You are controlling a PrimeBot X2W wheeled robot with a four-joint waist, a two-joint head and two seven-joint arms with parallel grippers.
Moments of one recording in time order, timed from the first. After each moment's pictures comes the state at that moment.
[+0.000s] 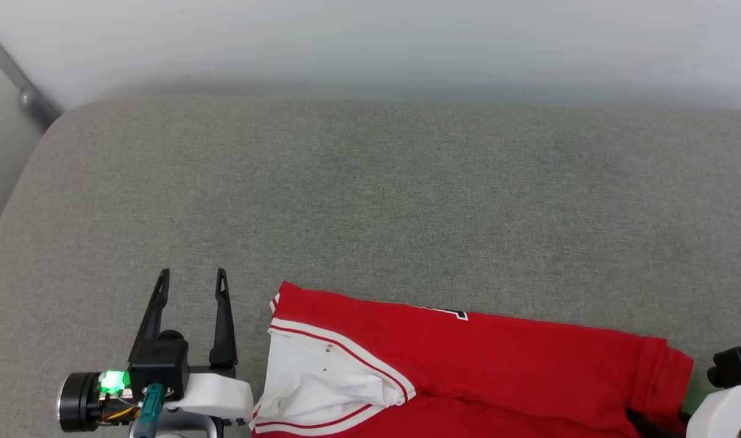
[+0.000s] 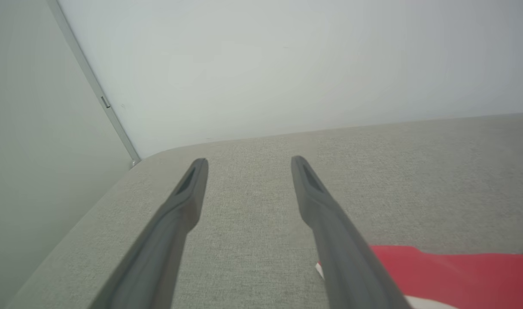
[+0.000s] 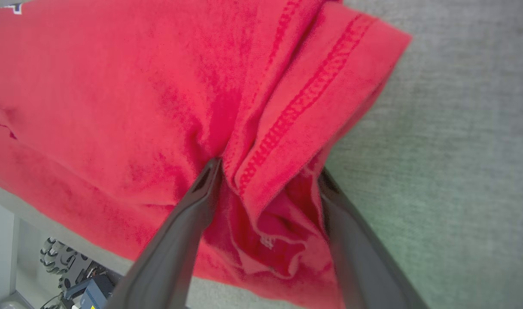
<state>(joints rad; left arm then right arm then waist) -0.12 0.48 -0.51 -0.02 -0.41 0.53 -0.26 0.01 -0.61 0.33 0.25 0.92 0.12 0.43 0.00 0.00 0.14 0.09</state>
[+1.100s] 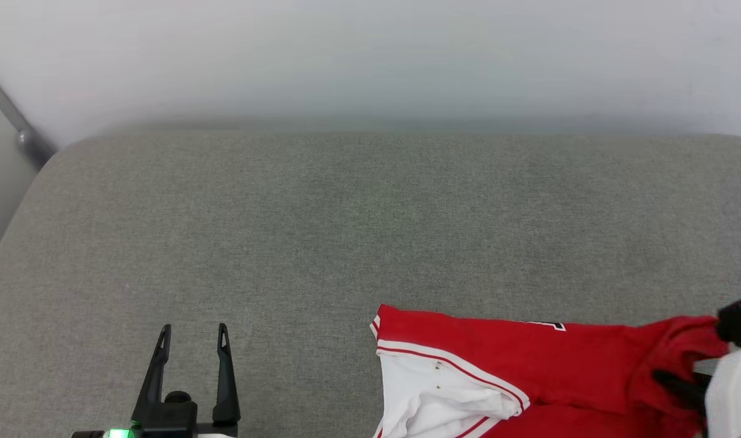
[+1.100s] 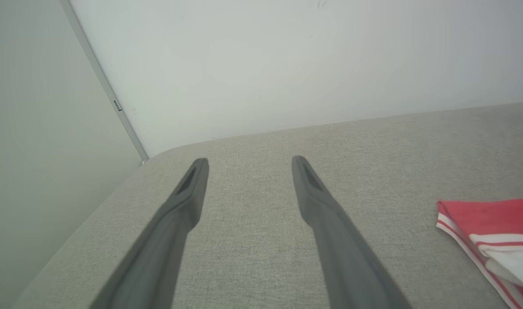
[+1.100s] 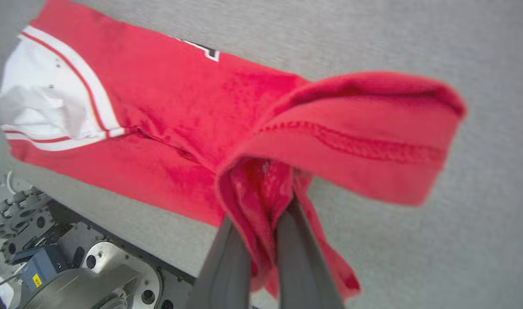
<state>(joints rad) 0.14 0.21 -0.21 -0.04 -0.07 0.30 -0.26 -0.03 -0.80 0.30 0.00 0.86 0.13 0.60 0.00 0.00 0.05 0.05</state>
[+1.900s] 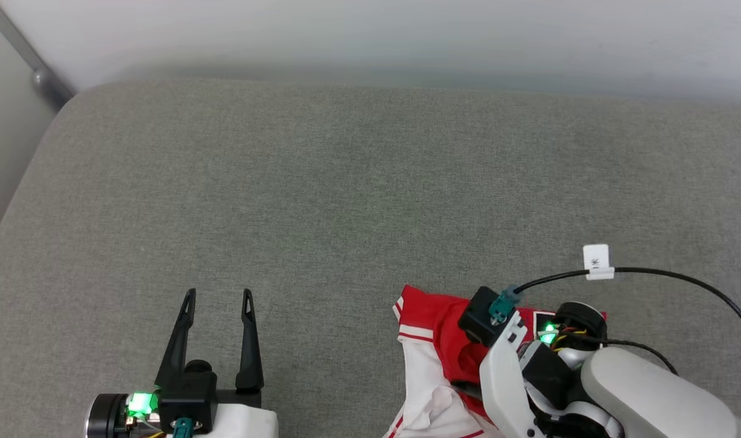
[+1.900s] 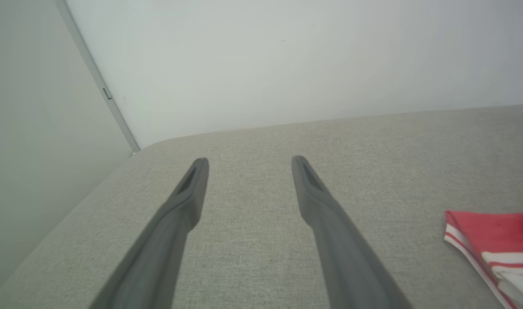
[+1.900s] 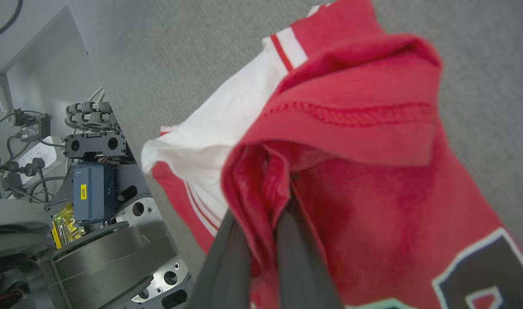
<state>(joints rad) 0.05 0.14 -0.19 -0.03 -0.03 0.23 -0.26 -0.55 -0.50 0.97 0.09 0.79 0.13 0.68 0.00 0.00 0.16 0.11</state>
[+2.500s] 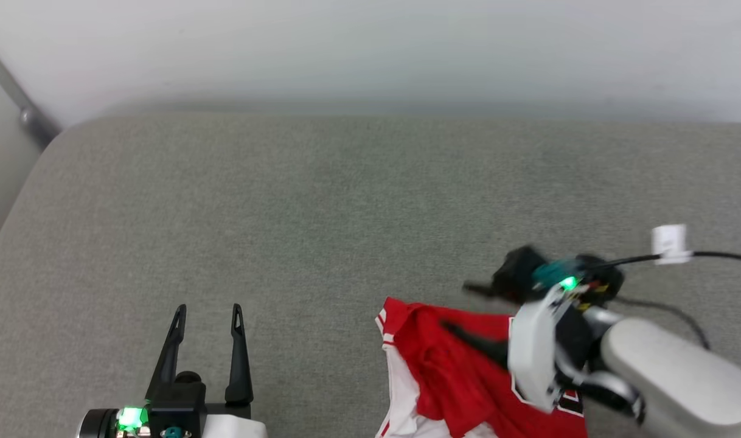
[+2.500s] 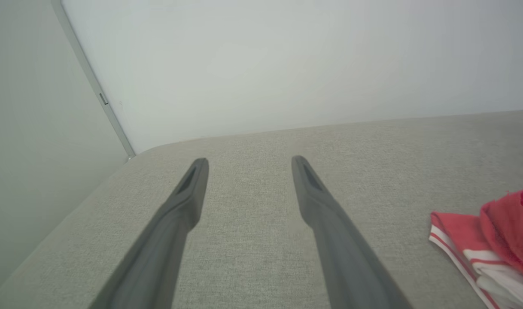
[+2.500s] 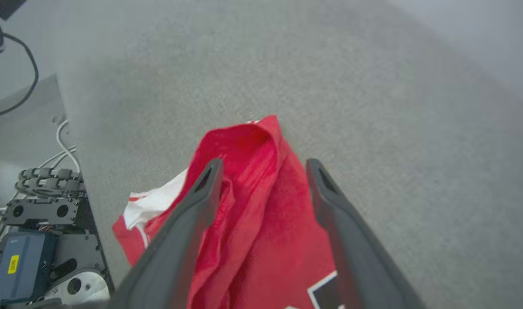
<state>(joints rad) 0.08 0.13 -0.15 -0.01 -0.03 0.21 -0.26 -0.65 -0.54 1.07 0.17 0.77 0.13 0.32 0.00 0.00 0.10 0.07</state>
